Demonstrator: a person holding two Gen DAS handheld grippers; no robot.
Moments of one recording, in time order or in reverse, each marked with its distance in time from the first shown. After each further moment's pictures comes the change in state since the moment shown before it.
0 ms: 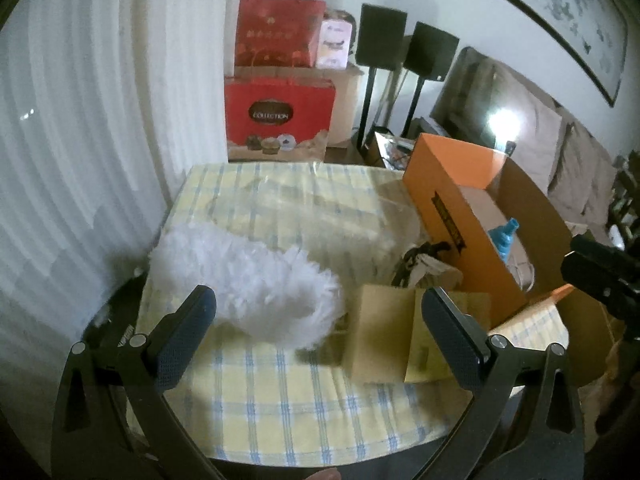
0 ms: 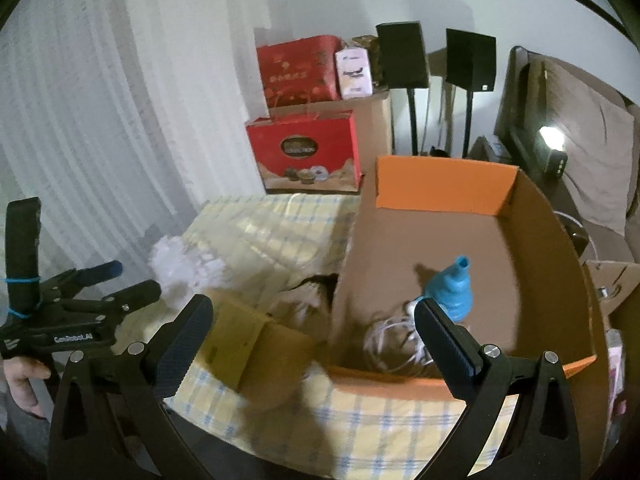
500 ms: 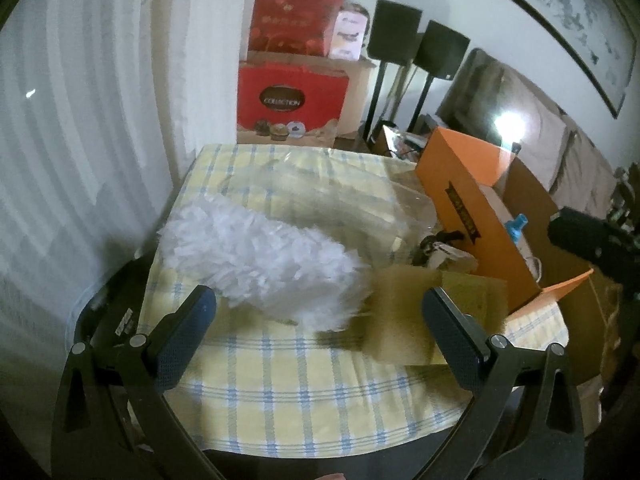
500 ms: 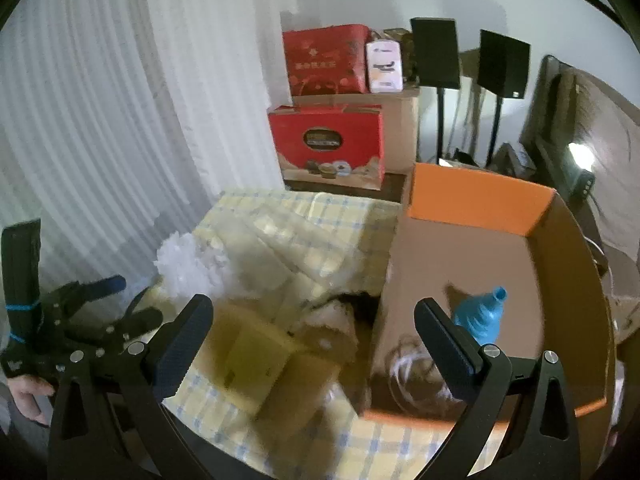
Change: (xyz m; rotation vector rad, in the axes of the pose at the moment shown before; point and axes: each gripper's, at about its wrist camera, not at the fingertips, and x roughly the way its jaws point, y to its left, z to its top) left arm 0.004 0.028 -0.009 -0.046 0.023 -0.006; right arm 0.034 0.023 0.029 -0.071 0.047 0.041
